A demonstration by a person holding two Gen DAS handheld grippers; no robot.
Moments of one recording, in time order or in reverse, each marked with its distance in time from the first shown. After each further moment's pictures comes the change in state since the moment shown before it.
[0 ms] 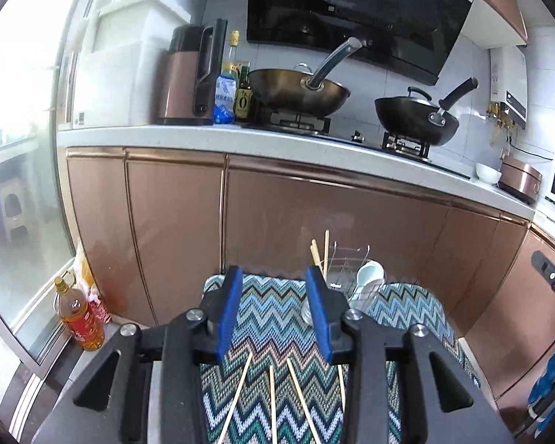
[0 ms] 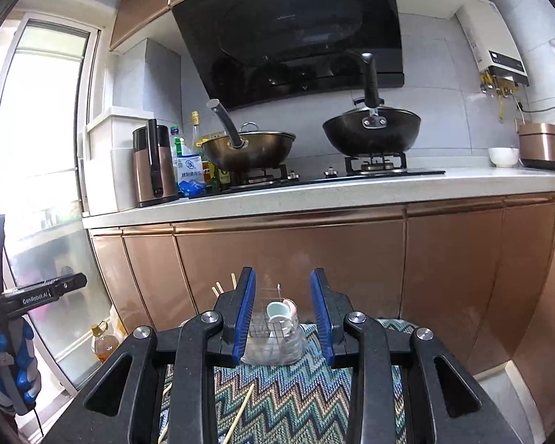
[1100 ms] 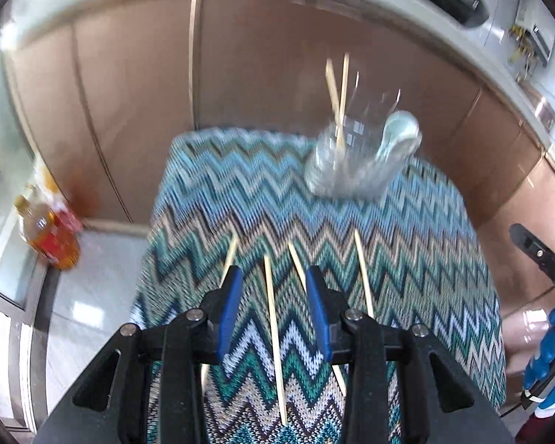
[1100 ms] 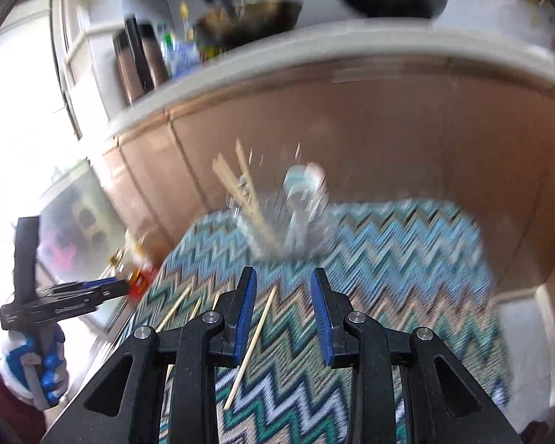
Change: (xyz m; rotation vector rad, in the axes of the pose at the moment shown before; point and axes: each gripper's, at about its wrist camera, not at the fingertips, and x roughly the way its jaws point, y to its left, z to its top) left arm 0.140 0.009 -0.094 0.009 0.553 -0.080; right arm 0.123 0.008 -0.099 0.086 0.531 0.134
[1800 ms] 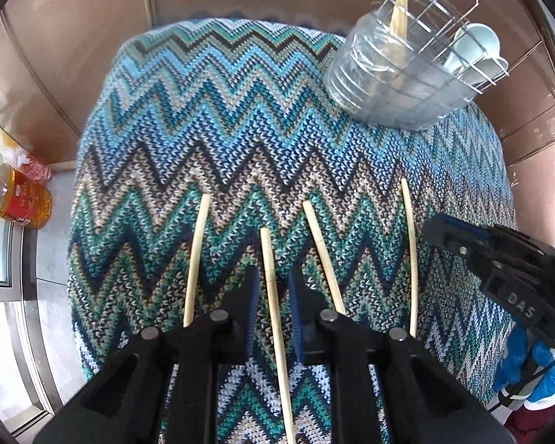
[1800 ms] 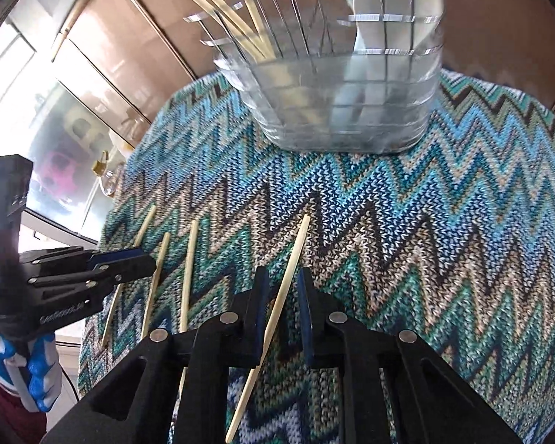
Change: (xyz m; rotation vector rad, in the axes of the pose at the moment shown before) left arm 0.126 0.008 0.020 0.005 0.372 -0.037; right arm 0.188 0.013 -0.006 0.003 0.492 0.020
